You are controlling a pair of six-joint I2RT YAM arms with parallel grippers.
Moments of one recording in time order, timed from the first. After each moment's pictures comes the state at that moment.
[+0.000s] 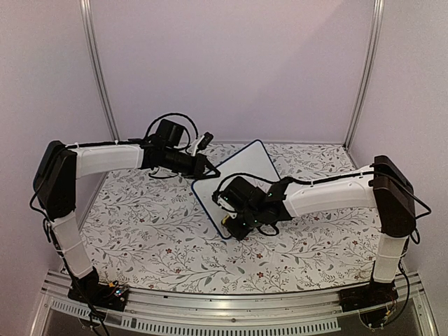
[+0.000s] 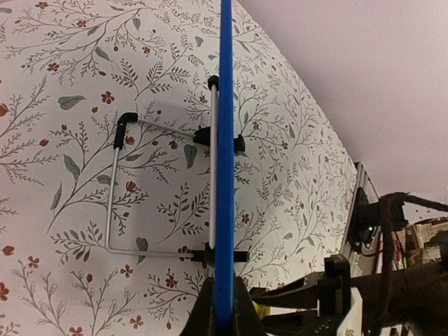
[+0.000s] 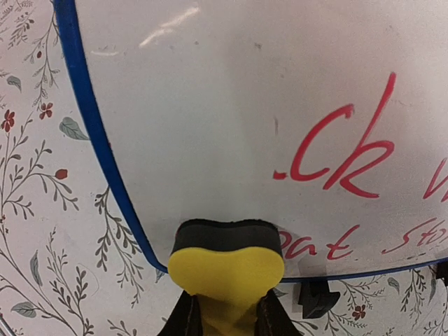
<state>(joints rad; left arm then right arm) -0.57 1.84 1.34 -0.22 0.64 -0.30 1.09 1.93 1.32 -0.41 0.22 0.18</state>
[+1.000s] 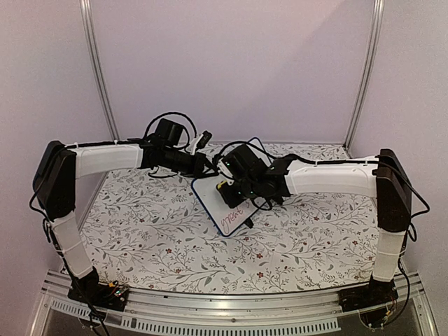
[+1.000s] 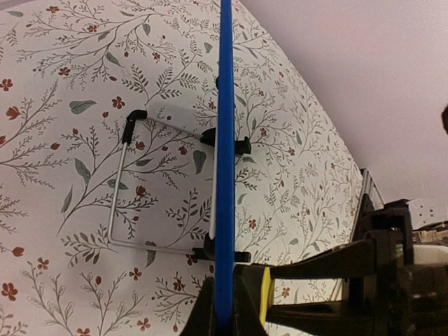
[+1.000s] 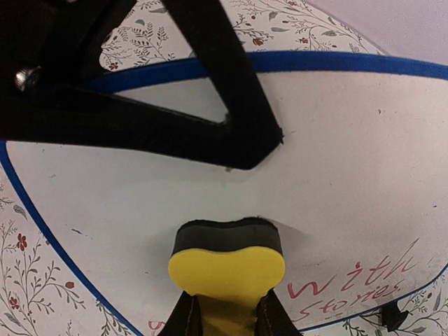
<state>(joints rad) -0.57 1.84 1.34 -0.21 0.61 -0.31 0.99 1.95 1.51 -0.37 0.26 0.18</state>
